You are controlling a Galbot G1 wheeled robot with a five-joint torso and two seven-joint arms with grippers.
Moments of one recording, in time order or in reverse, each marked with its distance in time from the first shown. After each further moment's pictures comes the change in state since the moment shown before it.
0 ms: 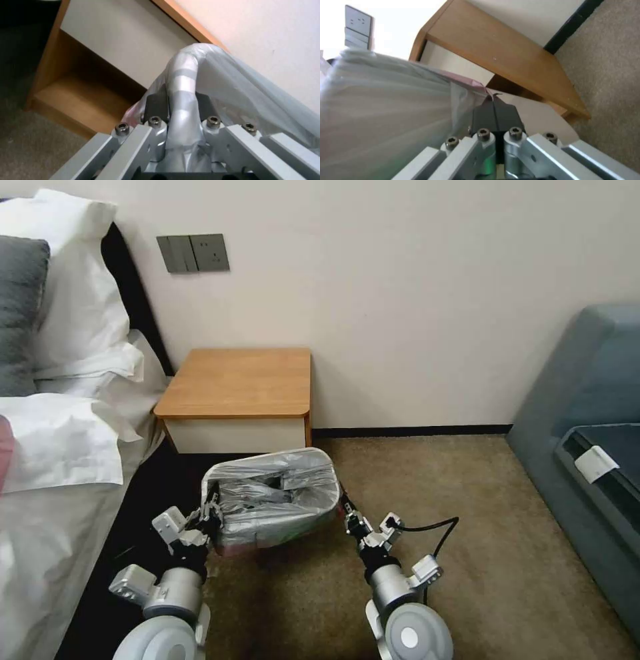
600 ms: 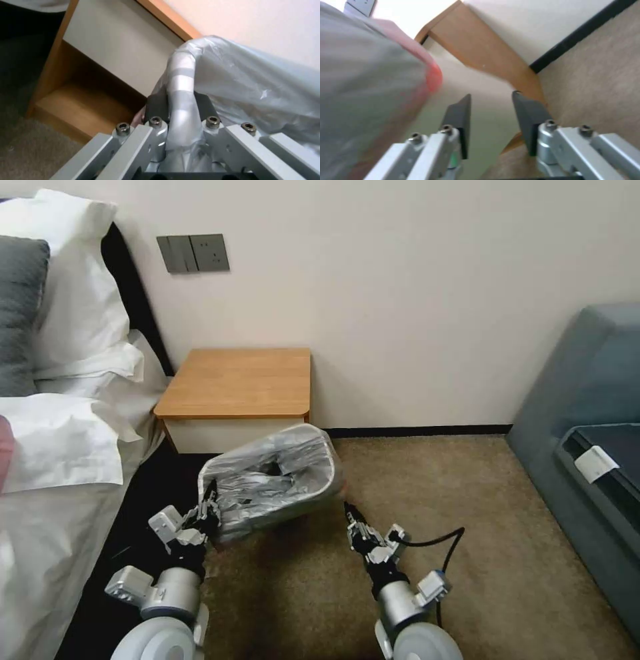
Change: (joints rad) left arm -0.003 0.000 -0.016 -0.008 -0.005 -0.007 -0.001; right arm -0.118 -0.085 0.015 0.074 -0.194 0.081 -0.019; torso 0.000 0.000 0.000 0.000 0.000
